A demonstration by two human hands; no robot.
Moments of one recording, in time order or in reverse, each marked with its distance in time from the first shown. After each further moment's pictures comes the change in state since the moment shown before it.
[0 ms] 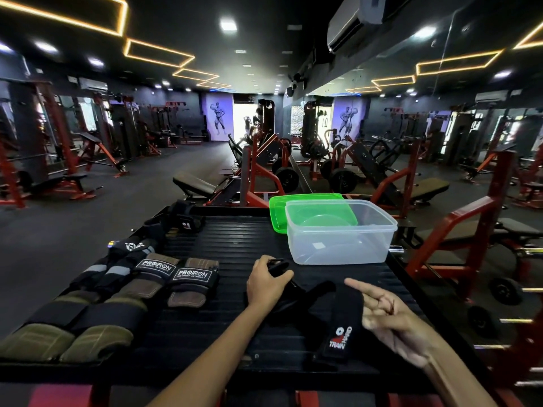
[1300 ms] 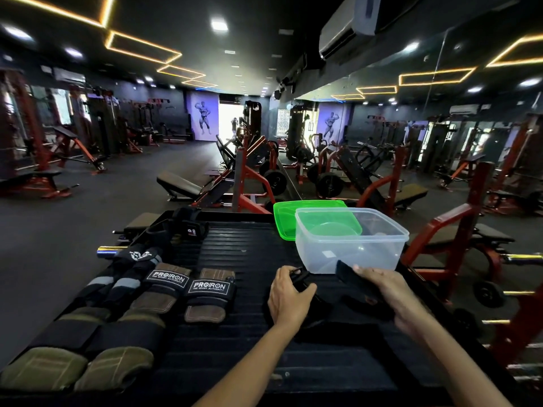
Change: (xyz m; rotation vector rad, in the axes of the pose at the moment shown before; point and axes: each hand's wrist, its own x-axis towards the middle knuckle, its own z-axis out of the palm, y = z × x) left_hand -0.004 -0.002 -0.003 -0.013 -0.020 0.059; right_hand 0.068 -0.015 0.043 -0.368 0.726 -0.125
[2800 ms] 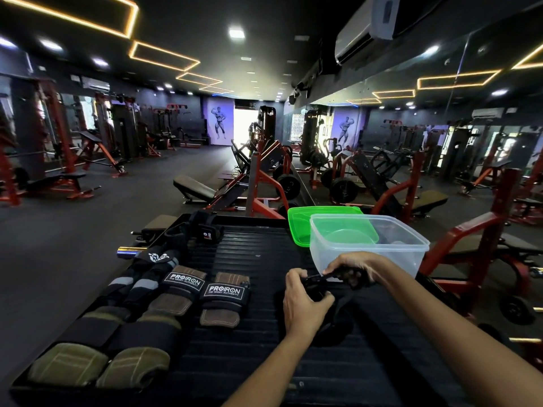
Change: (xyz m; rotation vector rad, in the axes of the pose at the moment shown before) left_hand -0.001 -0.008 0.001 -0.149 0.046 0.134; right_hand 0.100 -0.024 0.057 -0.752 -0.388 0.512
